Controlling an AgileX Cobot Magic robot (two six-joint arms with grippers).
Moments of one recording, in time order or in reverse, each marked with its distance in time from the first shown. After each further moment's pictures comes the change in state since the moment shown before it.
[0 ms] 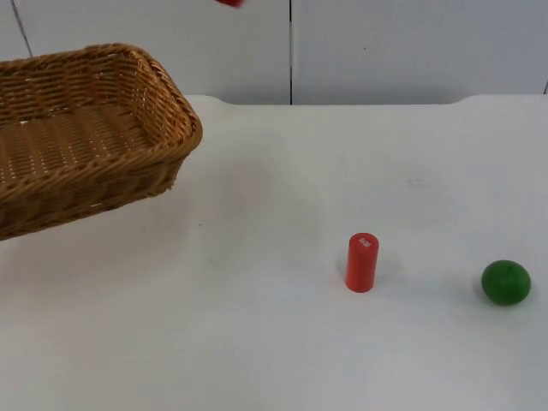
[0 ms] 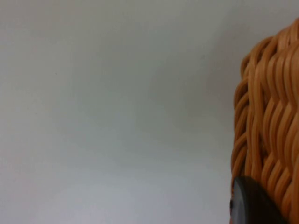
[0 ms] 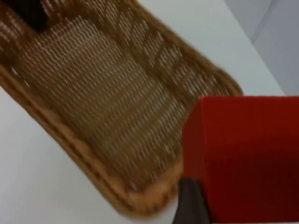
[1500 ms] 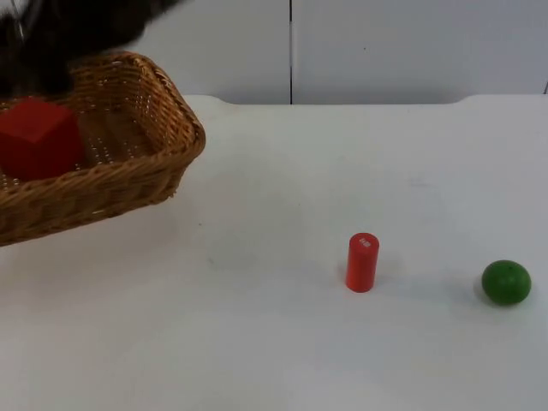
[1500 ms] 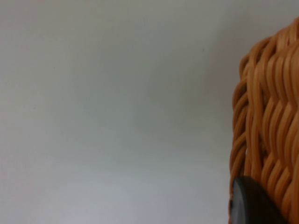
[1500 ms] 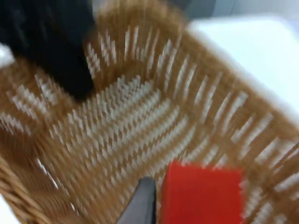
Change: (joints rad) right arm 0.204 0.381 -0.303 0.010 -0.178 0.101; left arm 0.000 0.000 0.000 0.002 0.018 0.001
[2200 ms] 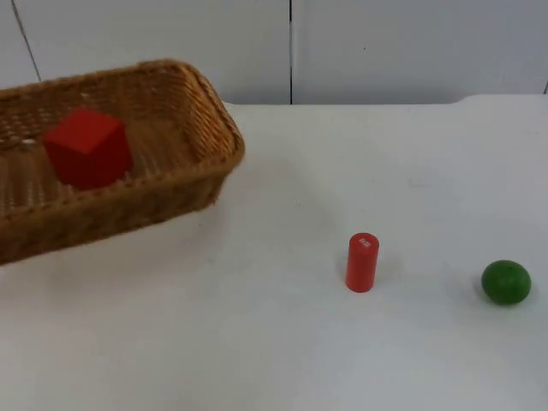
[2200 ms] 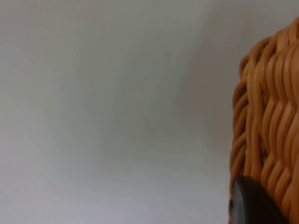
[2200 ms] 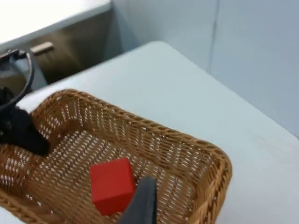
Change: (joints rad) right arm -0.241 -0.495 0.454 0.071 -0.048 0.143; left arm -0.099 0.152 -0.010 -0.143 -0.081 0.135
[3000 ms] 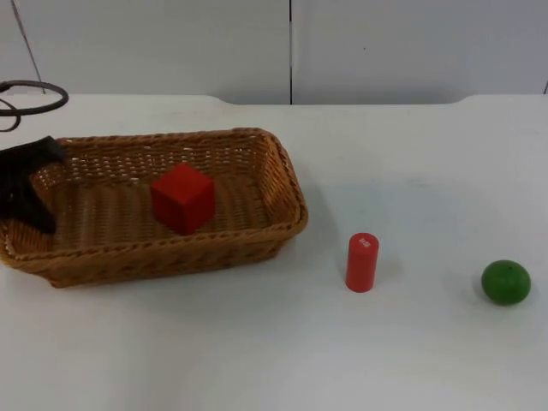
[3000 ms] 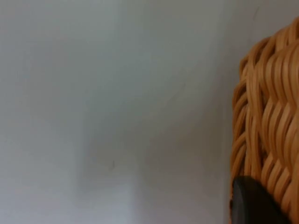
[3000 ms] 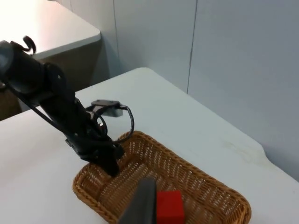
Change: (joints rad) right arm -0.001 -0.451 0.390 -0.012 -0.081 -0.010; left arm -0.257 0.407 -0.245 -0.039 -0.180 0.042
